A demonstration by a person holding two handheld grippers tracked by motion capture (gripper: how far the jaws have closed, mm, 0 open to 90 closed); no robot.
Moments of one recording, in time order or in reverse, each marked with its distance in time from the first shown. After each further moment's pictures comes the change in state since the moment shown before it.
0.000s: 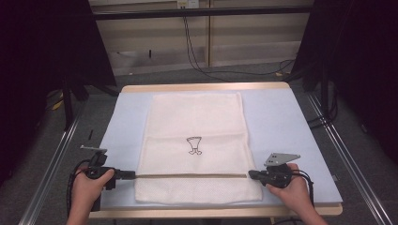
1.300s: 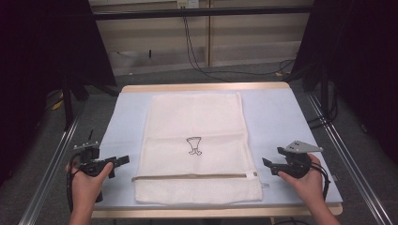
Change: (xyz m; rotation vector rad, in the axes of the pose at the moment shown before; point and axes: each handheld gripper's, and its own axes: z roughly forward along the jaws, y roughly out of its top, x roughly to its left) left arm 0.000 0.009 -0.005 -0.374 0.320 0.269; right arm -0.047 -0.002 -0.026 -0.123 -0.288 0.101
